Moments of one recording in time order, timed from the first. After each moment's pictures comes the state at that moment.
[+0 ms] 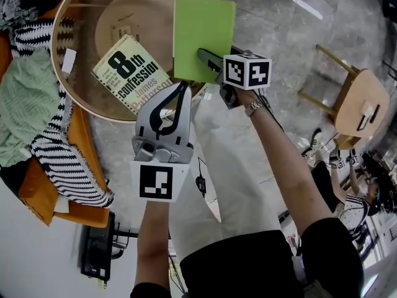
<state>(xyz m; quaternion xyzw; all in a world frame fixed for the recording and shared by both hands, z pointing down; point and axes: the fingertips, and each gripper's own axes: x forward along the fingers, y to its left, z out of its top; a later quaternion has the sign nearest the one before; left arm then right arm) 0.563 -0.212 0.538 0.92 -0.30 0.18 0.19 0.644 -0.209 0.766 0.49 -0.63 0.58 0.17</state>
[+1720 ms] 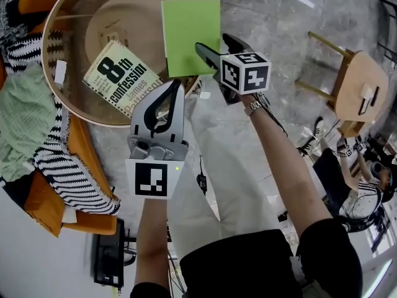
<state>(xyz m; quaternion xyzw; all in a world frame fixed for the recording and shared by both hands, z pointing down) 0.574 -0.196 0.545 0.93 -0.27 0.18 0.19 0.684 -0.204 0.741 0.56 -0.64 0.49 0.19</state>
